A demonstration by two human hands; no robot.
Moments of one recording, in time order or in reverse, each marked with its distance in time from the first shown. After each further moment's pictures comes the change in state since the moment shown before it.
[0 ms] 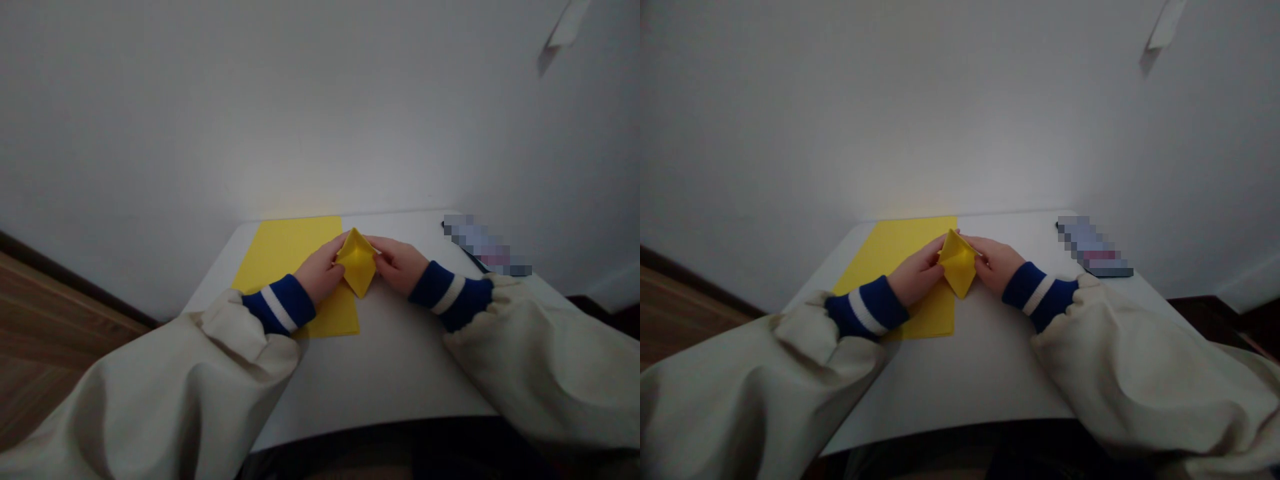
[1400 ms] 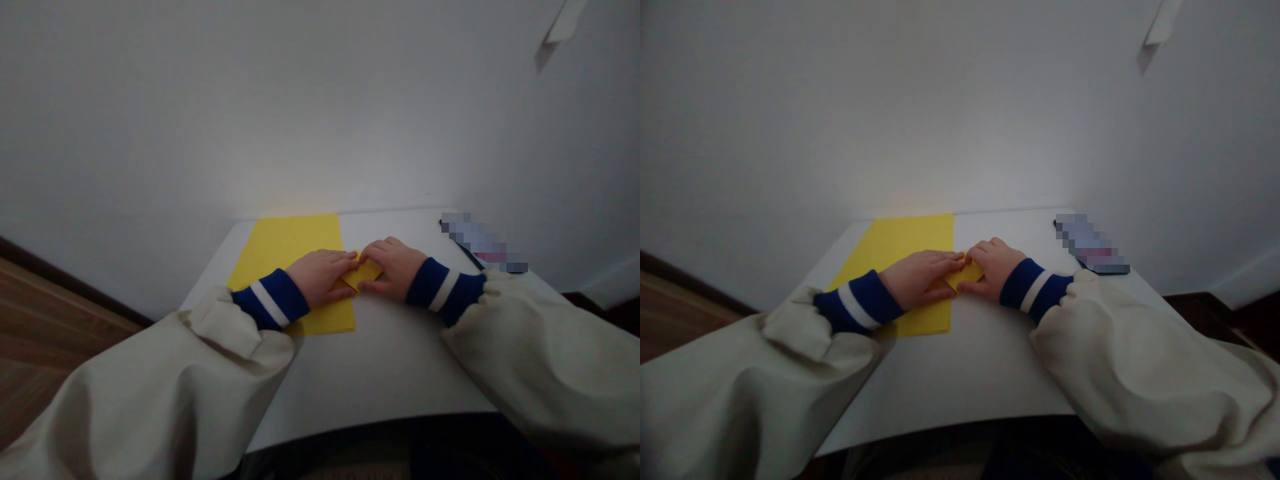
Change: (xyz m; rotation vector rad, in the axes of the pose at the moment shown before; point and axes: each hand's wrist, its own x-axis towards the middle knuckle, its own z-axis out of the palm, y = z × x) left_hand -0.005 -0.004 -0.009 0.574 -0.382 0.238; right_hand -0.008 0.007 -0.003 -0.382 -0.224 -0.026
